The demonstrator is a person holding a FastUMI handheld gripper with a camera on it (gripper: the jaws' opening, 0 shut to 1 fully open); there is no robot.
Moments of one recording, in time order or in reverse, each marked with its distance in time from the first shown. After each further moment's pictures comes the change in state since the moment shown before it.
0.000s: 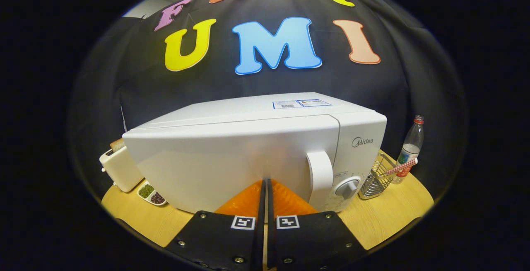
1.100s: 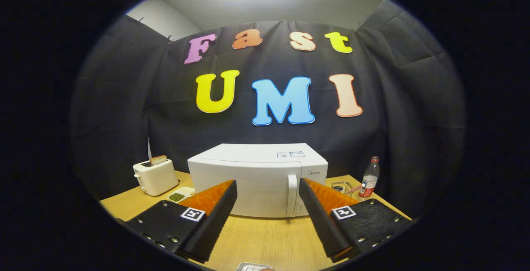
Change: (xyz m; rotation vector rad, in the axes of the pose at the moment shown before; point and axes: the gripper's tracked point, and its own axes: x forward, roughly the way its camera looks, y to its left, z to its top) arm -0.218 0.003 0.054 -0.070 -0.321 0.016
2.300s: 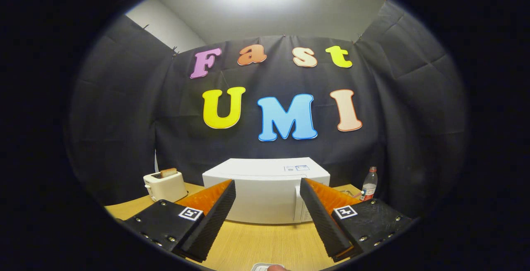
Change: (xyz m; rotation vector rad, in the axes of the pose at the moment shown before) arm -0.021 0.026 0.024 0.012 -0.075 0.033
